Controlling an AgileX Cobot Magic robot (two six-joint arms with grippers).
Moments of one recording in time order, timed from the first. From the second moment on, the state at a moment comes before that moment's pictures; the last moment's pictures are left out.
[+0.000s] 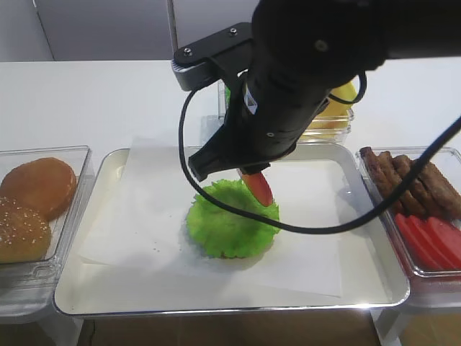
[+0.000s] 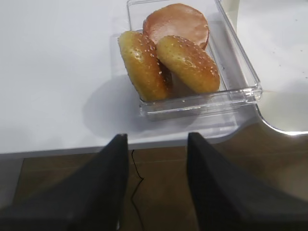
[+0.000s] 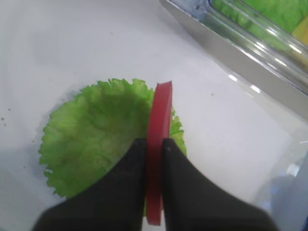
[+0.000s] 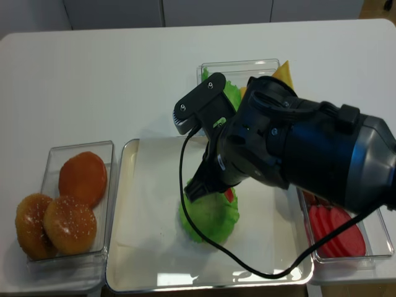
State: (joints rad) left arm -0.05 -0.02 -0.49 0.08 1.19 -0.10; right arm 0.89 1.62 -1.23 -0.31 0.84 0.42
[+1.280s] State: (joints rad) left arm -0.05 -0.02 -0.49 0.08 1.19 -0.10; right arm 0.90 1.67 -1.23 -0.22 0.86 0.40
